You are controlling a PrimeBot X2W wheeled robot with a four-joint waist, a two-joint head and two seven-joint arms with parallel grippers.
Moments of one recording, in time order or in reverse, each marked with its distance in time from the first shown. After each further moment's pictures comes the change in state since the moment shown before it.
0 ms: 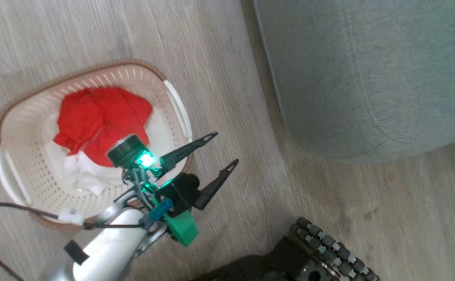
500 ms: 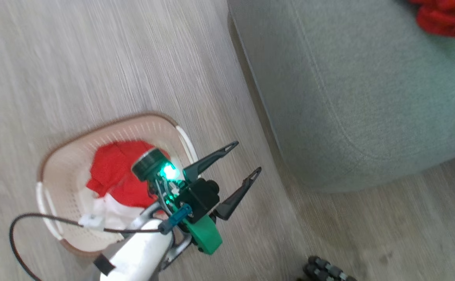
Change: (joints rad) left arm 0.059 -0.141 0.041 0.037 -0.020 0.001 0.000; right arm 0.219 -0.029 0.261 -0.104 0.032 0.000 0.001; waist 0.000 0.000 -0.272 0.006
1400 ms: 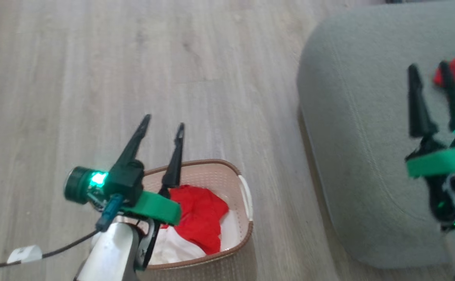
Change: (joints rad) left arm 0.192 -0.143 0.406 -0.095 0.003 0.192 0.000; right arm 0.699 0.104 0.073 -1.049 0.275 0.000 -0.001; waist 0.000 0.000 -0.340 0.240
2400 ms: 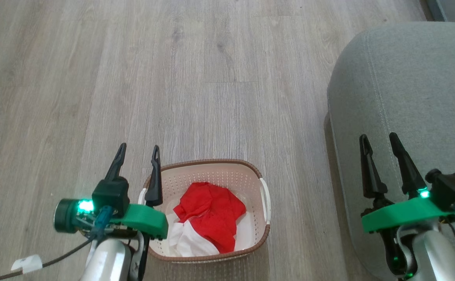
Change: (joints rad) left arm 0.068 -0.012 0.072 0.102 -0.019 0.092 0.000; right arm 0.217 0.231 -0.045 0.029 -0.243 0.000 0.000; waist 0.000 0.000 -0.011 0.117
